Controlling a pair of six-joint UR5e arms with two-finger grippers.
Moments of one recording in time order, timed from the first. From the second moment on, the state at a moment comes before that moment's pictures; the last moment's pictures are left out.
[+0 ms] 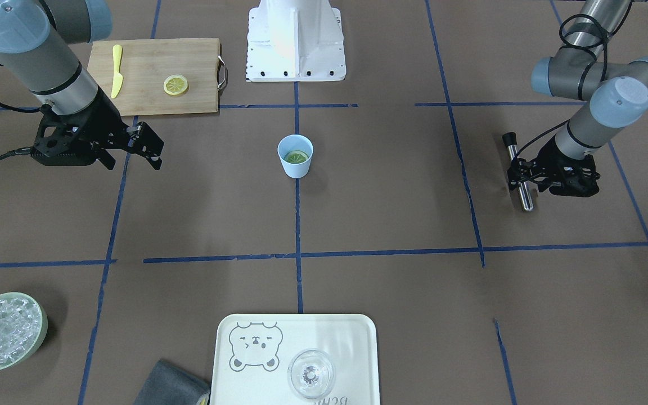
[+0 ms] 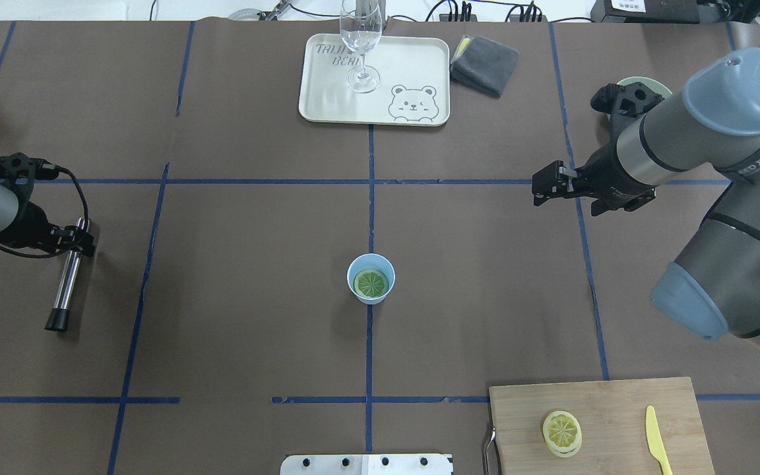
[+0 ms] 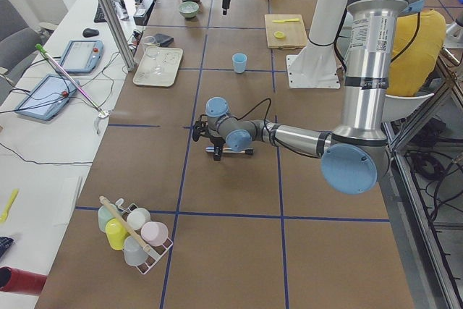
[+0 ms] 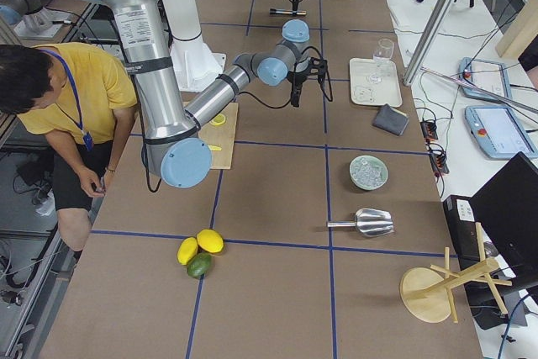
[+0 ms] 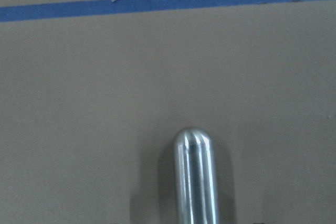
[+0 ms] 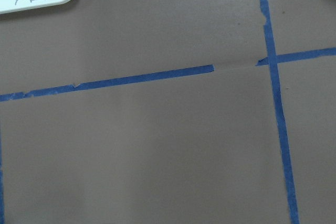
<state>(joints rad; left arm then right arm) -0.87 -1.62 -1.59 -2.14 -2.13 -0.82 0.82 -1.30 1.97 -1.45 2.10 1.15</state>
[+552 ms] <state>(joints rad) -0.87 -1.62 -1.61 -2.14 -2.12 -0.82 0.82 -1.30 1.97 -1.45 2.10 1.16</state>
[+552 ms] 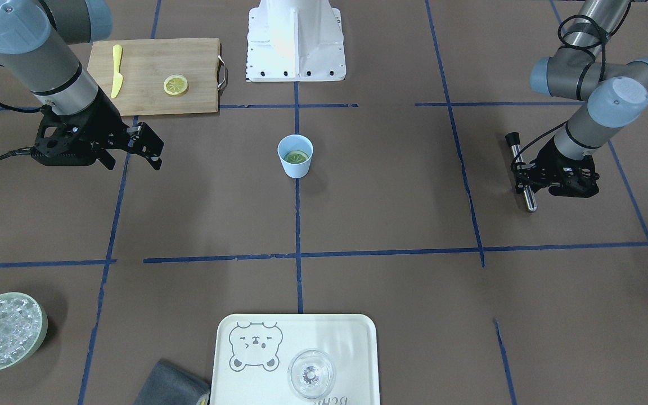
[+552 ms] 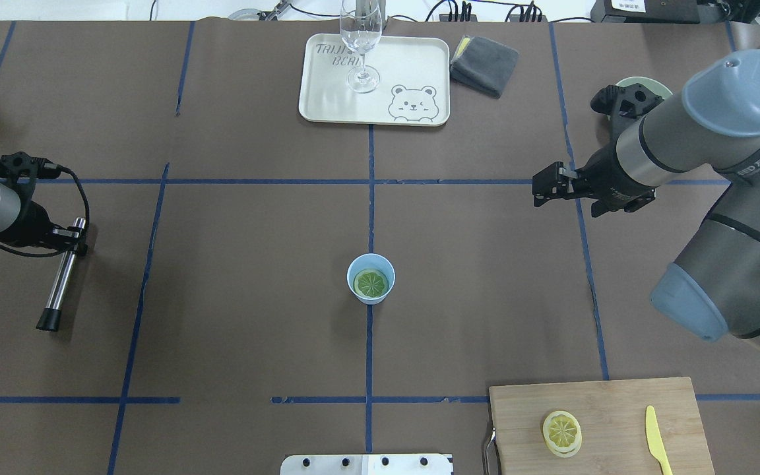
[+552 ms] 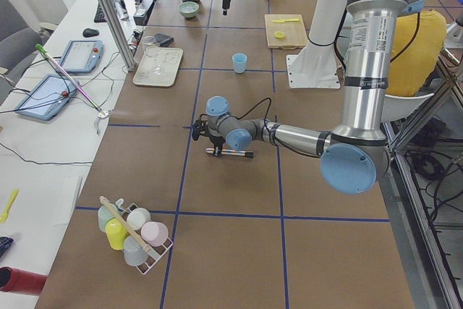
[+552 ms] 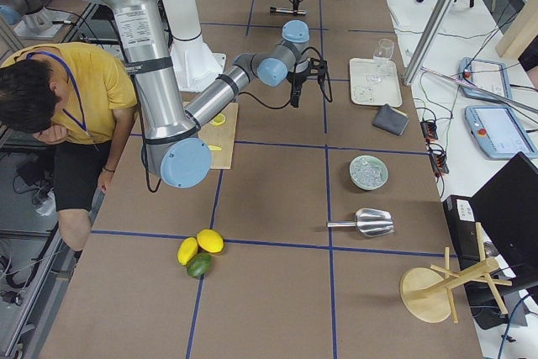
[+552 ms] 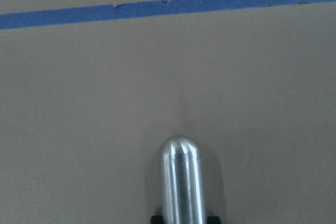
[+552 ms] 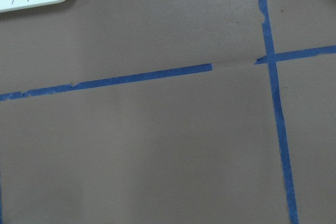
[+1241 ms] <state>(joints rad) -0.69 -1.75 -1.88 -2.13 -2.03 -0.80 0.82 -1.30 1.97 -1.45 2.10 1.15</state>
